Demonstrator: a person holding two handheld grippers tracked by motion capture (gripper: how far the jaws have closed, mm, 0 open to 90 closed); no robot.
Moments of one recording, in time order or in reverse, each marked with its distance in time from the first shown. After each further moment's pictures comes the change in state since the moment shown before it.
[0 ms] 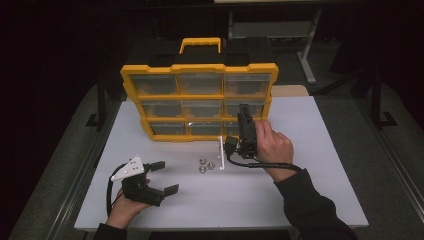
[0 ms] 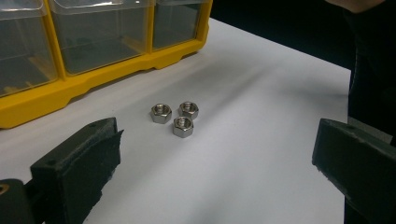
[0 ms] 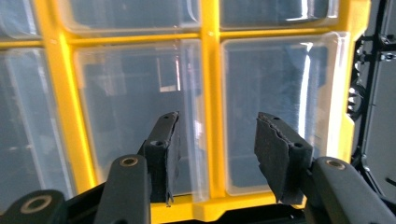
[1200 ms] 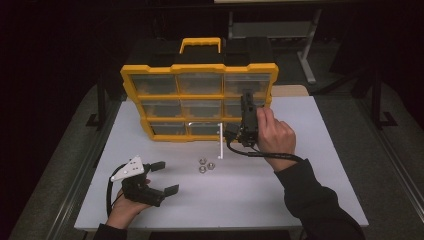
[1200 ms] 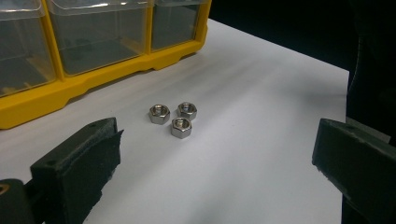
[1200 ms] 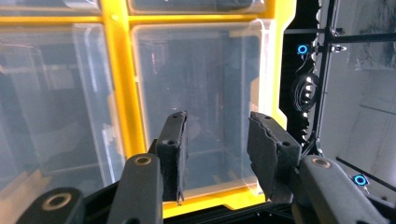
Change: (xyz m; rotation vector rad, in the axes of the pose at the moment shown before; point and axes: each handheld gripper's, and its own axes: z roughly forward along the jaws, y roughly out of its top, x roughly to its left) left arm -0.001 0.001 0.000 -0.010 -0.004 0.004; right arm -0.027 0.003 0.016 0.041 -0.151 -0.007
